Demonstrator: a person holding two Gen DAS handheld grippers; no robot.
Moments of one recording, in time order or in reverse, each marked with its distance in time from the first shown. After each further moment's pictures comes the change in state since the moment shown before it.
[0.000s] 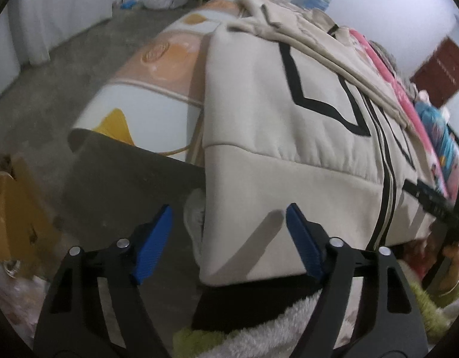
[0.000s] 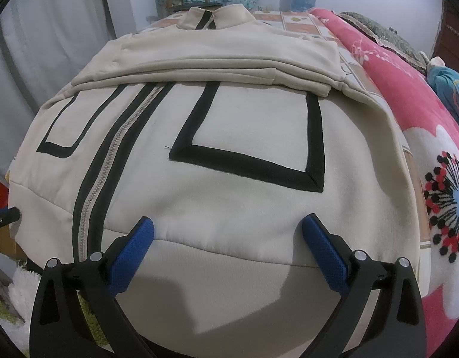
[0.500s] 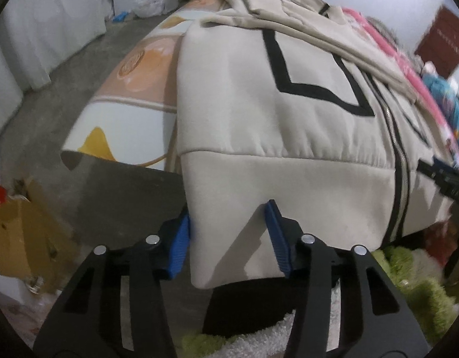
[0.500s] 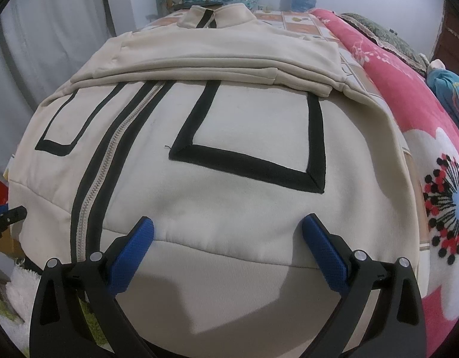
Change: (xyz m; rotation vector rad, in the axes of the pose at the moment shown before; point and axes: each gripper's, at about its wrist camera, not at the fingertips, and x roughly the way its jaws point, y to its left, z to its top) left arm 0.008 -0.040 -0.004 0.159 0.012 0.146; right arm 0.001 -0.001 -0.001 -0.011 0.002 -0.006
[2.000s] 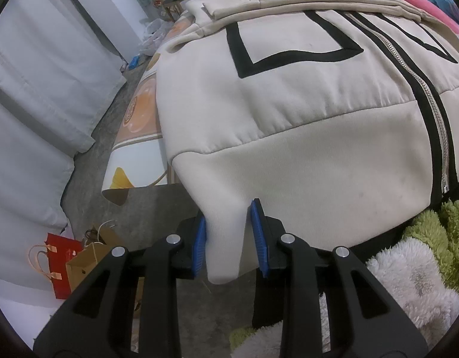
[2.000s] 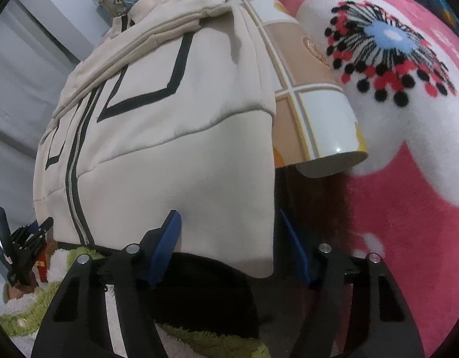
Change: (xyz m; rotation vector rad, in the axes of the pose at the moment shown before) left arm 0.000 -0.058 -0.012 0.293 -0.007 0.341; right arm -0.030 -0.109 -0.075 0.382 0.174 0.145
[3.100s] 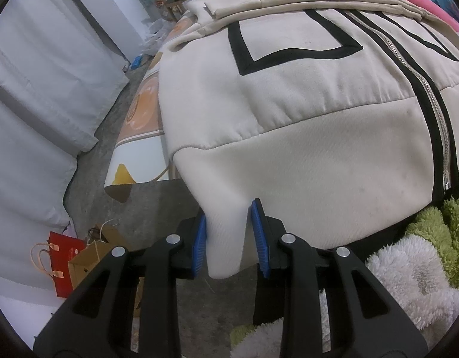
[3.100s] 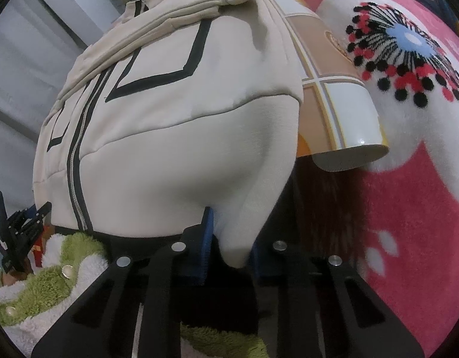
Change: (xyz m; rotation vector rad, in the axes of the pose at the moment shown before) left arm -0.003 0.001 -0.006 -0.004 0.000 0.013; right arm 0.011 0.015 0.001 -0.075 0.022 0.004
